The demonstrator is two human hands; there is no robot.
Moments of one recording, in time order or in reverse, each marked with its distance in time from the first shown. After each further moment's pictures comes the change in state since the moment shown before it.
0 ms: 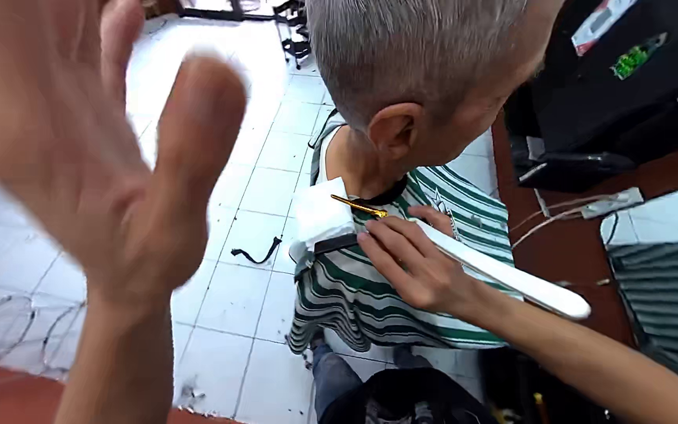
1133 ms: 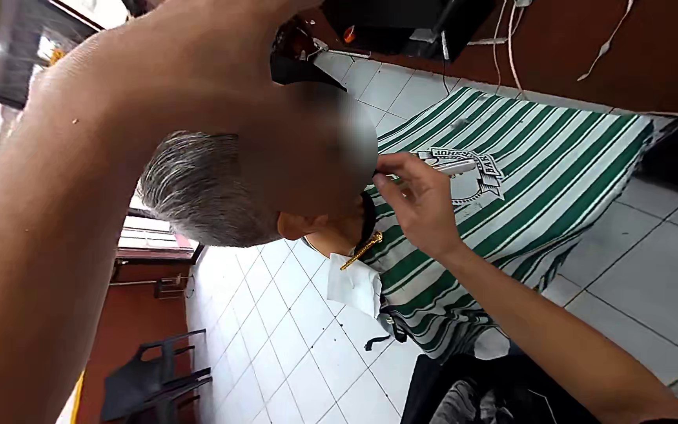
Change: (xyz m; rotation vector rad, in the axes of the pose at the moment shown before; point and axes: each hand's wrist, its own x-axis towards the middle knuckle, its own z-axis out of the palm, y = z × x) left_hand 0.244 0.085 0.182 0.348 -1.124 0.811; right_hand 0.036 0.002 0.030 0.365 1.066 1.094
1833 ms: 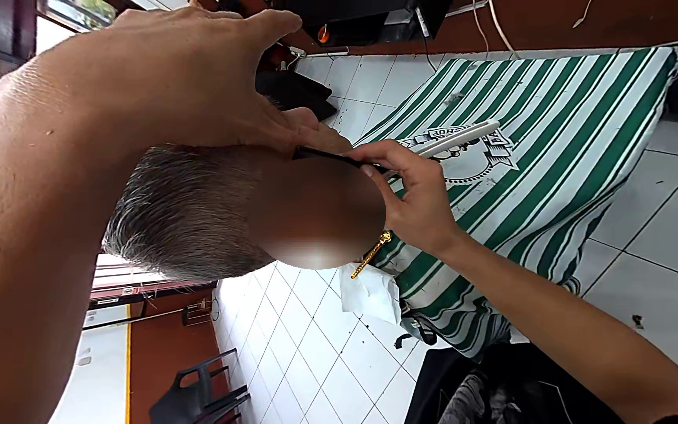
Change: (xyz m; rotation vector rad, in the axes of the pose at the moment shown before) left_hand 0.040 -0.021 0.010 0.250 -0.371 0.023; right_hand 0.001 -0.002 0.021 -0.144 0.142 -0.078
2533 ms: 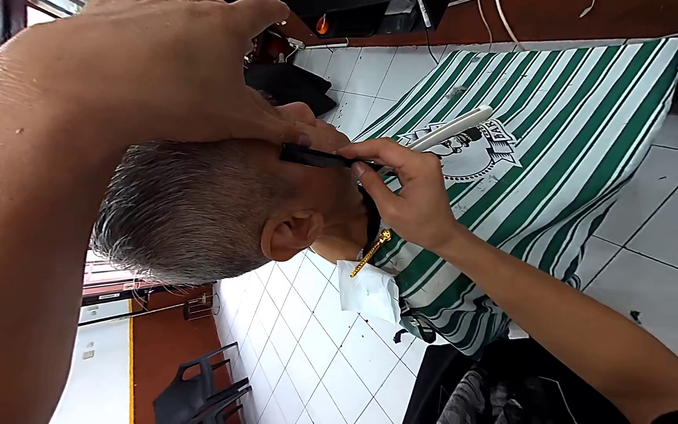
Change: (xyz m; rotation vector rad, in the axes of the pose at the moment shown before) left_hand -0.001 -0.005 -0.002 -0.025 0.031 0.080; right_hand 0.006 0.004 0.003 0.038 -0.003 0.010
